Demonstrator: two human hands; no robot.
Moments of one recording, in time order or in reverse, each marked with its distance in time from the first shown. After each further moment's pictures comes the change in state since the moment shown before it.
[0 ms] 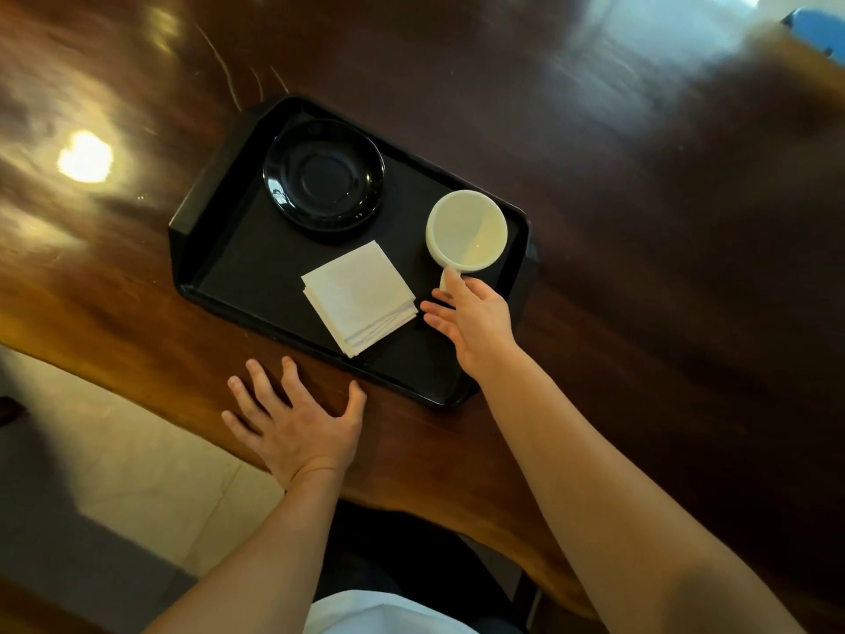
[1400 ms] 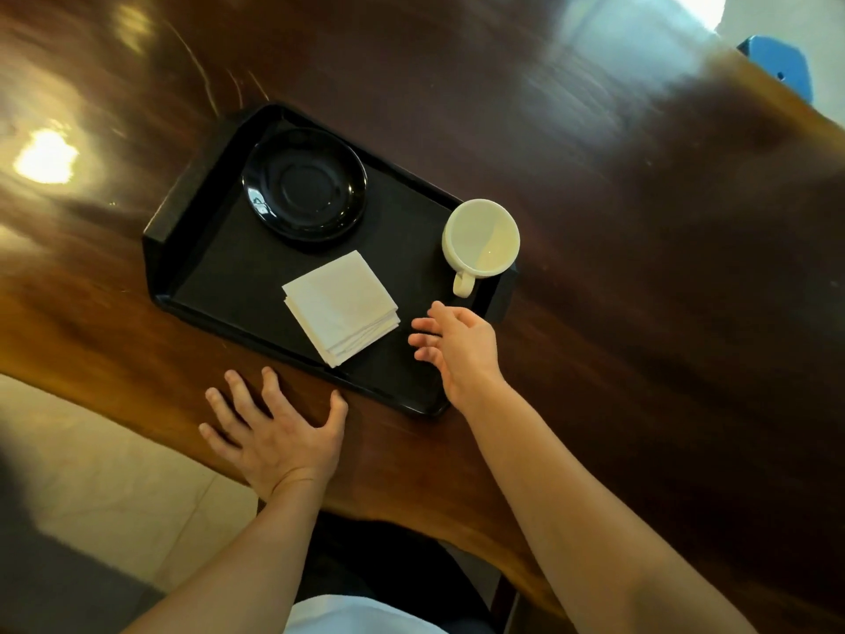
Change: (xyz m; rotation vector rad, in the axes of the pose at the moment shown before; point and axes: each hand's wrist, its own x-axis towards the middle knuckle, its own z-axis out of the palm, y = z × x) left_hand 0.000 0.001 -0.004 -0.017 -0.020 0.005; right_hand -0.026 0.003 -0.010 -0.090 0.032 0.023
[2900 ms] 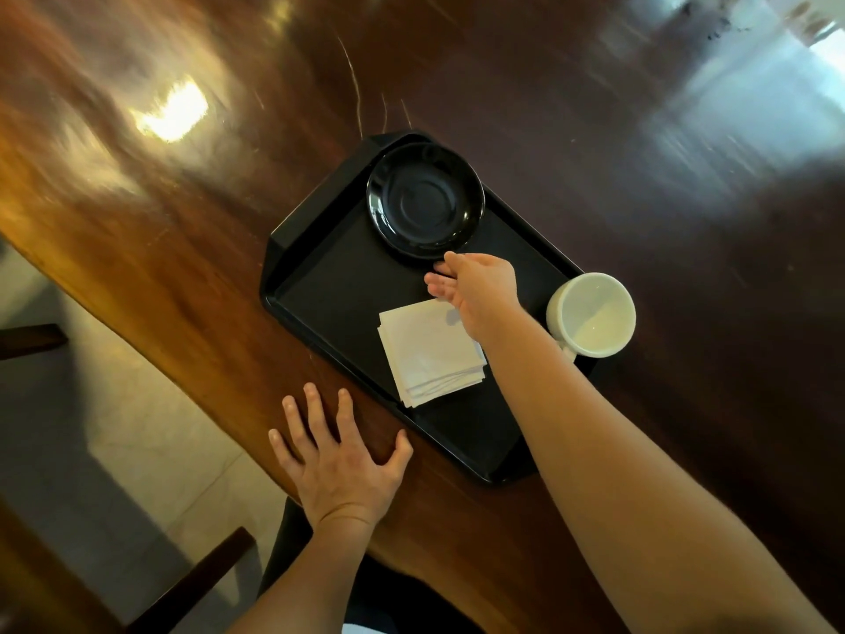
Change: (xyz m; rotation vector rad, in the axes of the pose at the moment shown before) left_hand 0.005 -0.005 0.007 0.063 -0.027 0.006; right_hand 0.054 -0.069 0.138 -0.222 -0.105 -0.063
